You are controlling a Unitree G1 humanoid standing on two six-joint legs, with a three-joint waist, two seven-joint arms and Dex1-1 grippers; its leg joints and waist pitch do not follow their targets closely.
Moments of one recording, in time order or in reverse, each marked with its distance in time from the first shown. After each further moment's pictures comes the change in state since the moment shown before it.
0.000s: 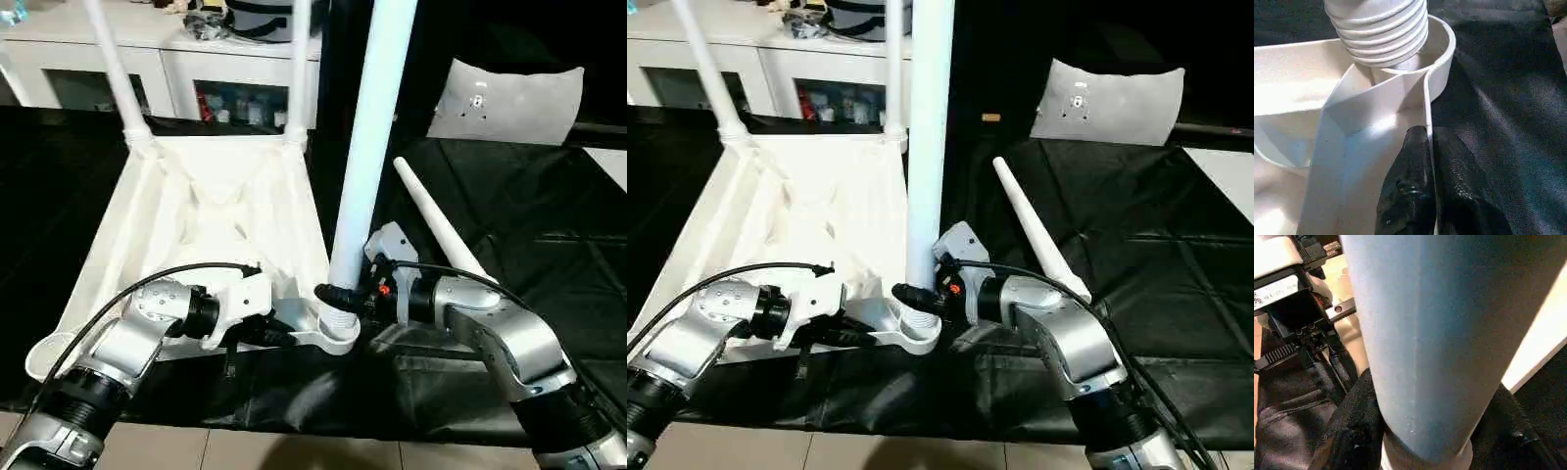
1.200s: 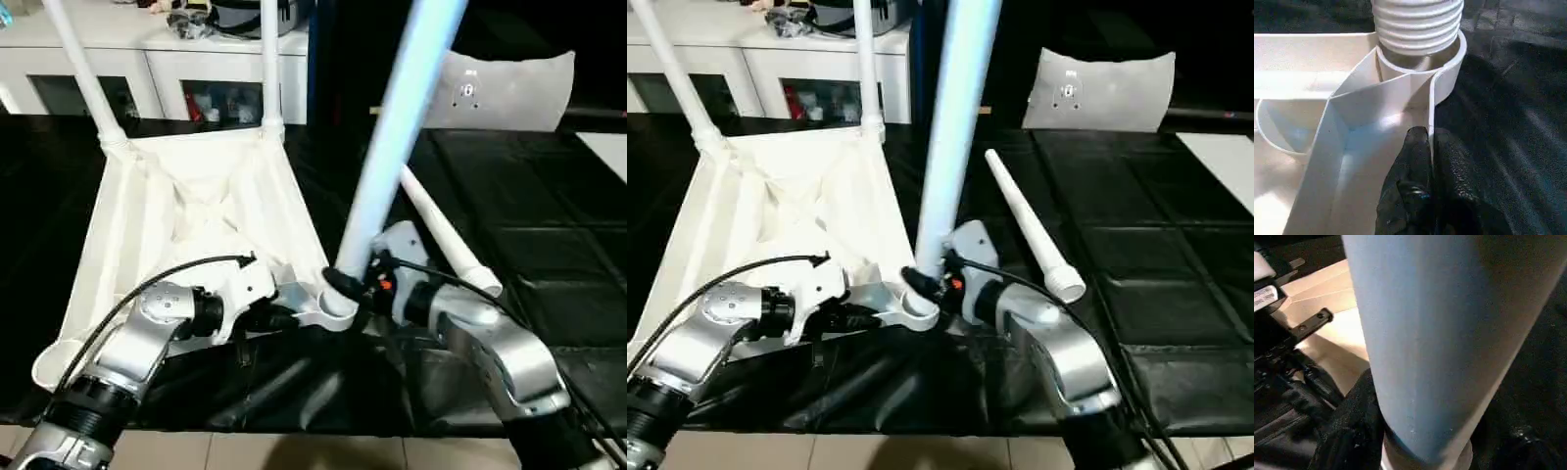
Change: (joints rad) left arm 0.038 -0.046 0.049 -0.065 -0.012 0.159 0.160; right arm 0.069 0.084 -0.040 -0.028 -0.027 -0.067 -0.192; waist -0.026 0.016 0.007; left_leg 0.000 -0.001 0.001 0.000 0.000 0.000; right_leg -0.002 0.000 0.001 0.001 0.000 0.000
